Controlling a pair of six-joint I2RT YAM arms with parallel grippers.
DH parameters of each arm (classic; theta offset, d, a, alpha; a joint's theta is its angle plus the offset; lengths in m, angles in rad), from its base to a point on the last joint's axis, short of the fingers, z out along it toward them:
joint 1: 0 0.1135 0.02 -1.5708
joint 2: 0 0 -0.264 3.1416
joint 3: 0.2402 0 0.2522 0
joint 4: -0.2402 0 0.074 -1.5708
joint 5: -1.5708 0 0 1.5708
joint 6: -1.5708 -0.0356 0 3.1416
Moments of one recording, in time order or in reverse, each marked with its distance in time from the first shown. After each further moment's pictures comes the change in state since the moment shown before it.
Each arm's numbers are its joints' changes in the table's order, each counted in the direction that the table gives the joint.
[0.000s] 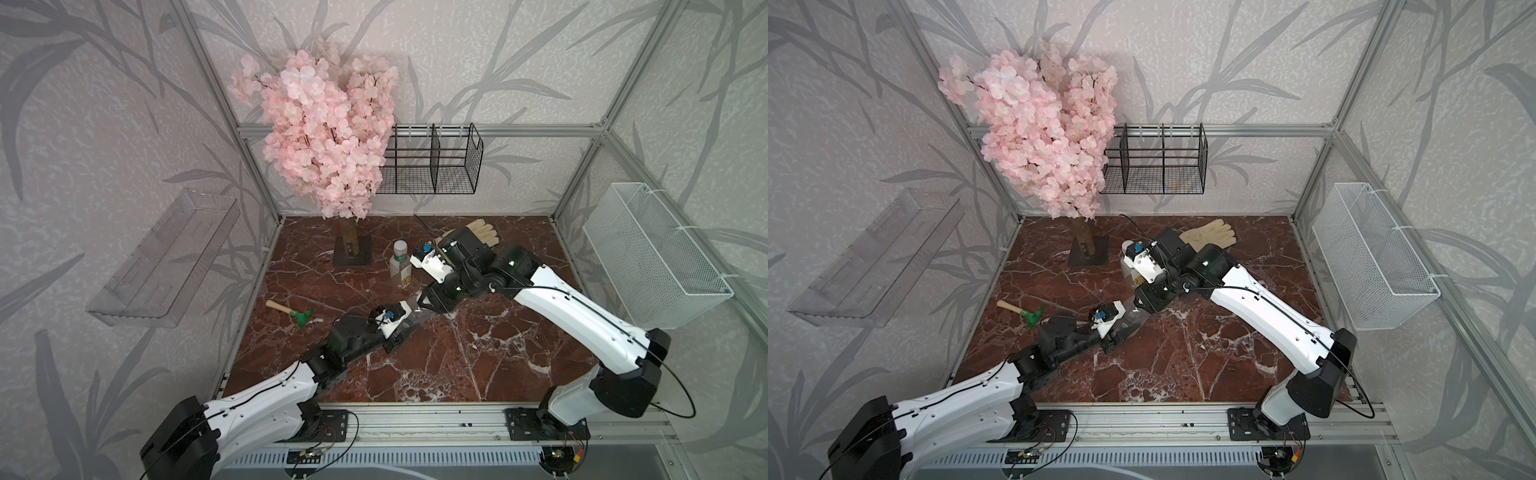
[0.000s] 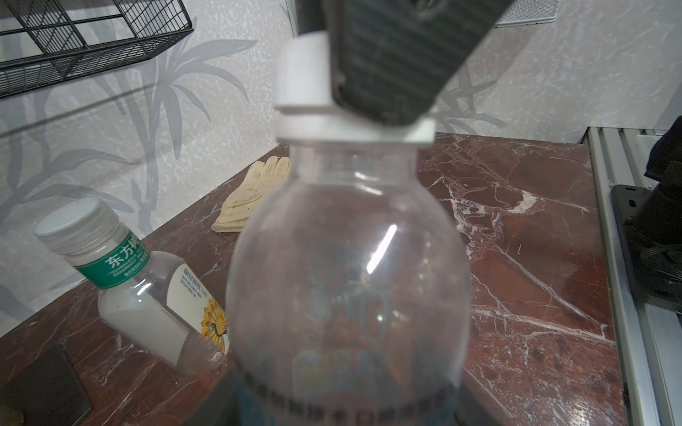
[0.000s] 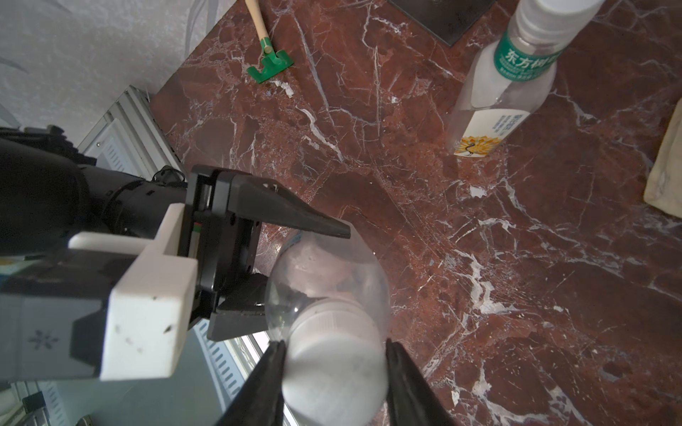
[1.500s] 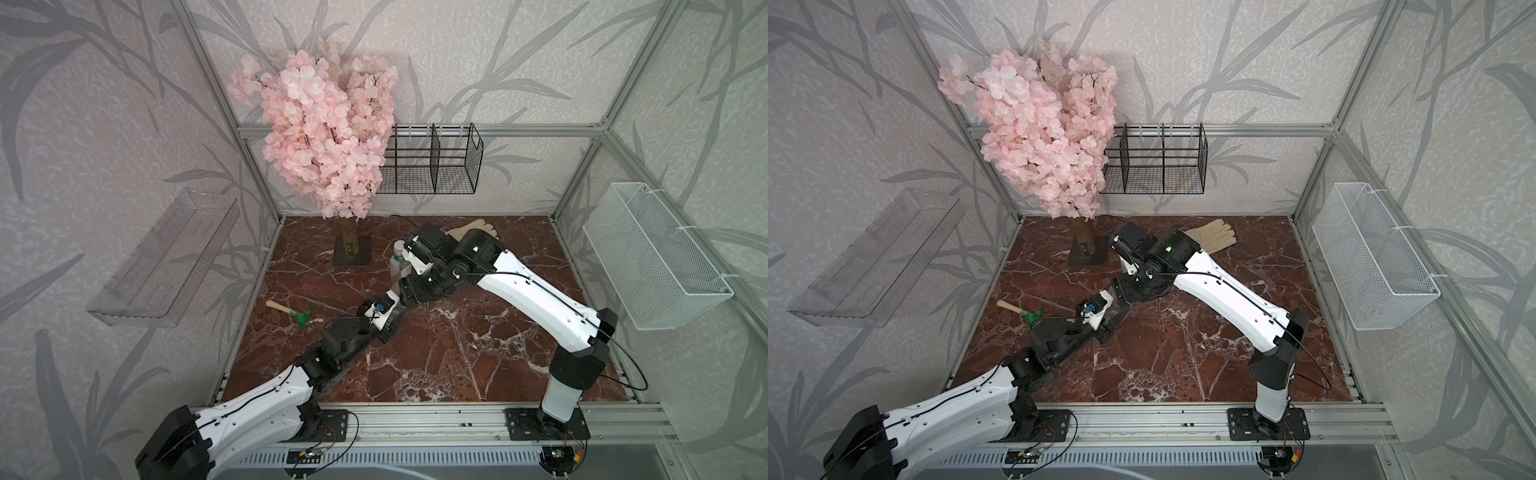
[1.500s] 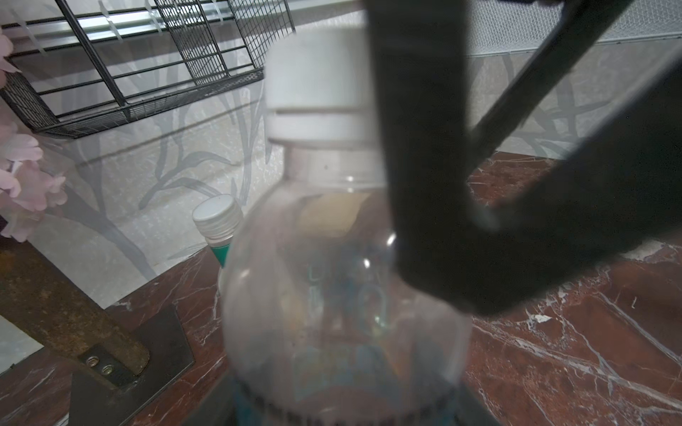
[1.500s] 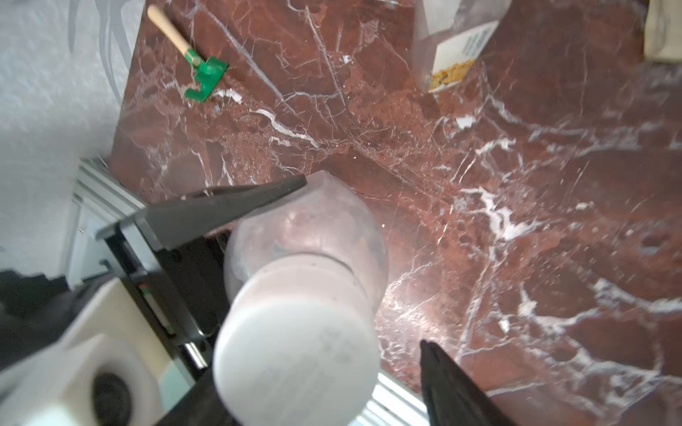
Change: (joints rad) left arm -0.002 -0.060 -0.014 0.051 0.211 0.007; right arm 0.082 0.250 0.372 -0.267 -0.119 -0.330
